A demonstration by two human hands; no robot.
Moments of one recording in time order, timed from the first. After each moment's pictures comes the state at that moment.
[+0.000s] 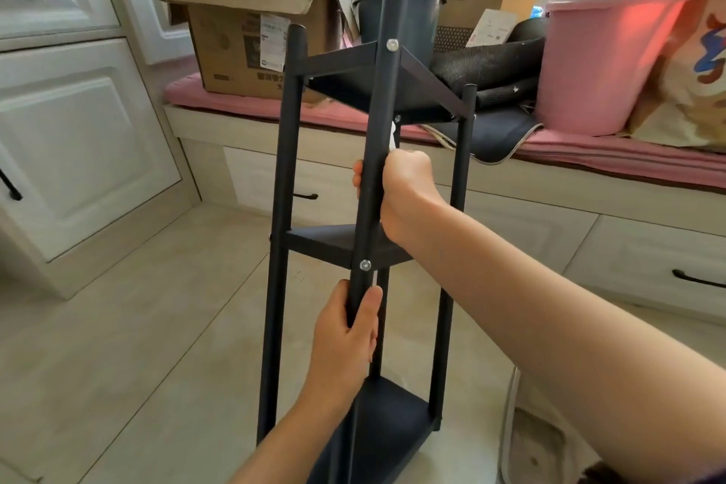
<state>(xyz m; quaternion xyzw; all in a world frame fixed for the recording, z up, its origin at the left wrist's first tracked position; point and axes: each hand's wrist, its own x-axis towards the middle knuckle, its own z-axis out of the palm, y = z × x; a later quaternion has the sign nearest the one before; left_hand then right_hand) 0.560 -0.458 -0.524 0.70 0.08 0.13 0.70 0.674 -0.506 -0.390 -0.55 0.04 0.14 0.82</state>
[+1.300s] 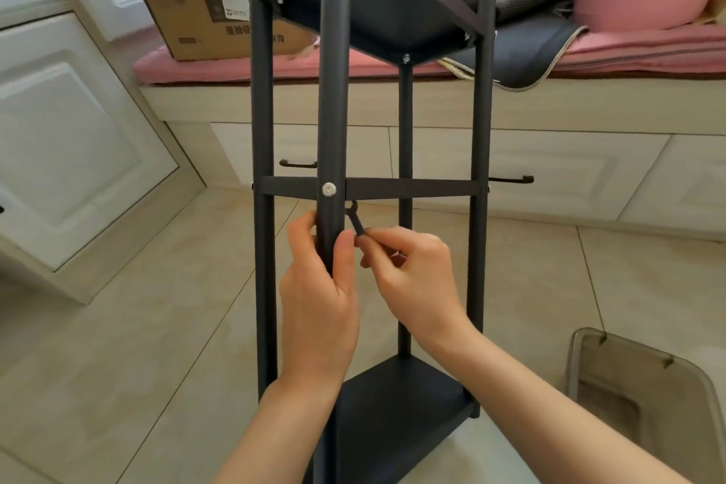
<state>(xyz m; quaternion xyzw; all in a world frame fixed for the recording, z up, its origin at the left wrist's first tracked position) 0.618 -0.434 -0.548 0.81 0.04 0.36 0.46 0.661 -0.533 -0.550 -0.76 -0.19 -0.10 0.61</state>
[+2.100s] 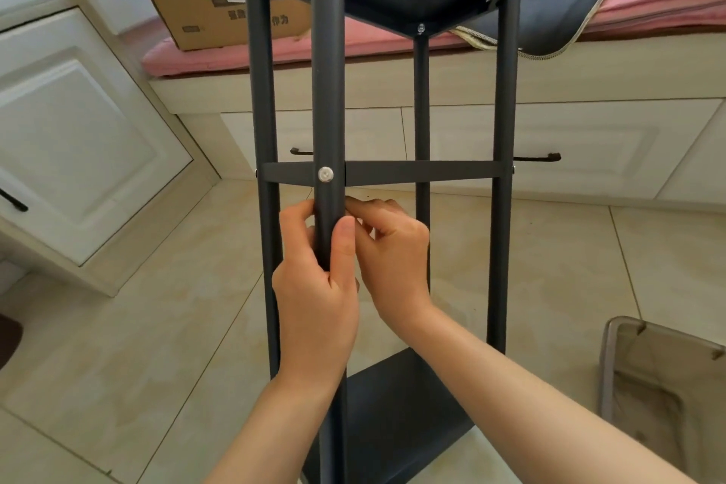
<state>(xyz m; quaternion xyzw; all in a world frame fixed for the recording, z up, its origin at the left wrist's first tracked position) 0.619 -0.428 -0.545 0.80 0.04 0.34 0.49 0.682 -0.486 -0.570 -0.71 -0.17 -0.20 0.65</state>
